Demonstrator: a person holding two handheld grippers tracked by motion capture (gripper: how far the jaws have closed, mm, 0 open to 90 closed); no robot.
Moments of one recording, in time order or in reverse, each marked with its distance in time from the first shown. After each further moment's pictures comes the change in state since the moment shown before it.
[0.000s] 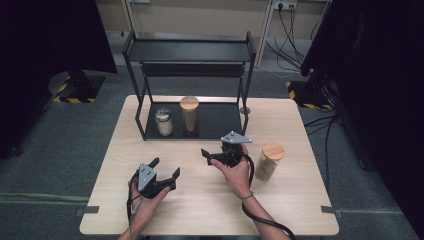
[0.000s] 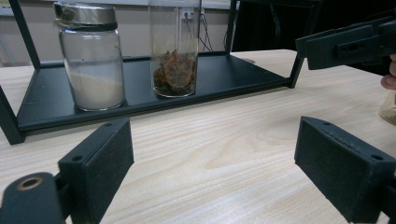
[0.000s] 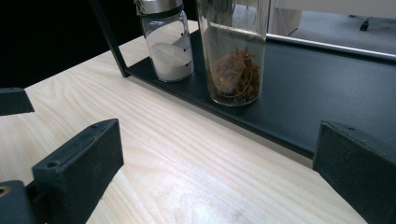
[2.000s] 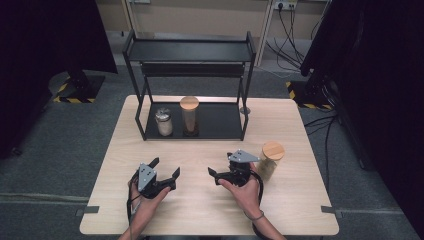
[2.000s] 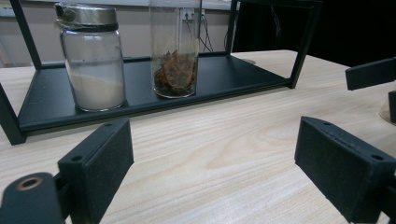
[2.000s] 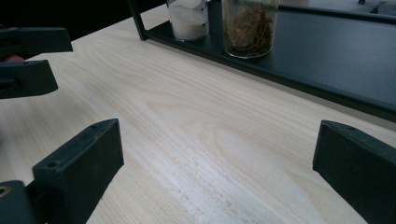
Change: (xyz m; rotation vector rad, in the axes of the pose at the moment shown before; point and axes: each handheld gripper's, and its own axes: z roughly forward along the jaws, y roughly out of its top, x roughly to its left) left arm 0.000 0.000 0.000 -0.002 0.002 0.002; right arm 0.016 -0.040 -0.042 0.046 0.015 -0.016
